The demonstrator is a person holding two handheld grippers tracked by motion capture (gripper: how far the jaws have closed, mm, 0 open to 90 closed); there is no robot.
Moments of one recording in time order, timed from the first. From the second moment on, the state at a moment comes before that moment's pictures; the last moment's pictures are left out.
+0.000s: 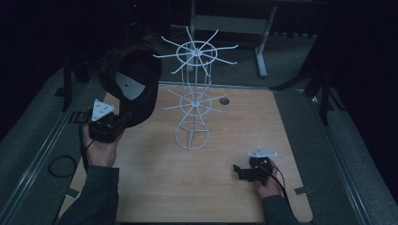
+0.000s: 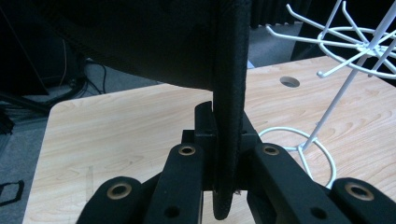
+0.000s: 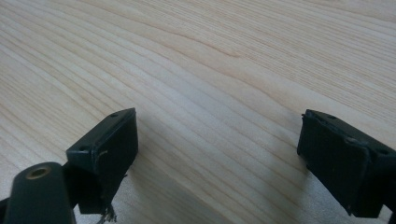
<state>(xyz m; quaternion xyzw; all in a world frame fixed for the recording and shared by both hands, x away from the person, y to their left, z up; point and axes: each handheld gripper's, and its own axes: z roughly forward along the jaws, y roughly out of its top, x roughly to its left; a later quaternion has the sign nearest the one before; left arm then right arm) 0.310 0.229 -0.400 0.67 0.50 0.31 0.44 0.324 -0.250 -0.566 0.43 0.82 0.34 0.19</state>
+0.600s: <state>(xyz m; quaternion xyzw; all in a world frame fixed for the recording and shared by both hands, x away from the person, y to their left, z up) 0.312 0.227 -0.392 0.68 0.50 0.32 0.44 0.324 -0.250 -0.566 0.43 0.82 0.34 0.19</state>
